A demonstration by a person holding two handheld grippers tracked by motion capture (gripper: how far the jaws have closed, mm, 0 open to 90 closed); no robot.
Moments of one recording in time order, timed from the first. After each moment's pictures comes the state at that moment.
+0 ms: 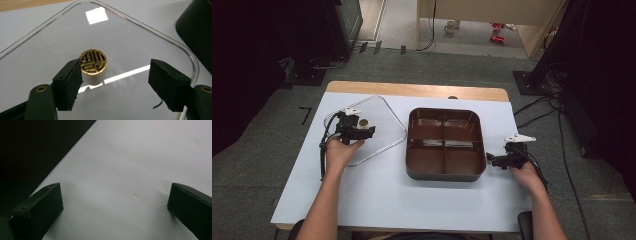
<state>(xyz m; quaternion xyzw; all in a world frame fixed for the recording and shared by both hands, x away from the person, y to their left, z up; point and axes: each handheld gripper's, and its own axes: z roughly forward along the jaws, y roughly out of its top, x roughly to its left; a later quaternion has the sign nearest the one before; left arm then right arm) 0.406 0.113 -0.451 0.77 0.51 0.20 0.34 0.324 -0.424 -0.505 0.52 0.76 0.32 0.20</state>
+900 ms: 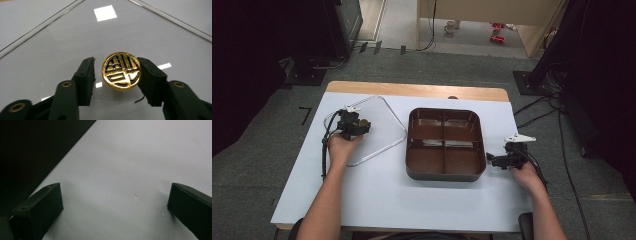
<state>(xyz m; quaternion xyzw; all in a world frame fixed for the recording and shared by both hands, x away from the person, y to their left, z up) 0.433 0.119 -0.479 0.76 0.53 0.21 0.32 0.324 -0.424 -0.505 0.52 0.76 0.32 0.20</state>
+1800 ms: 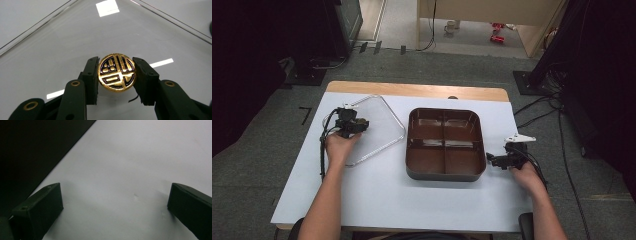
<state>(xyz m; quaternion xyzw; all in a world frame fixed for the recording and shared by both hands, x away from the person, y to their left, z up) 0.435 0.127 -0.466 0.75 0.54 0.18 0.32 0.324 -0.424 -0.505 0.52 0.76 0.32 0.20</state>
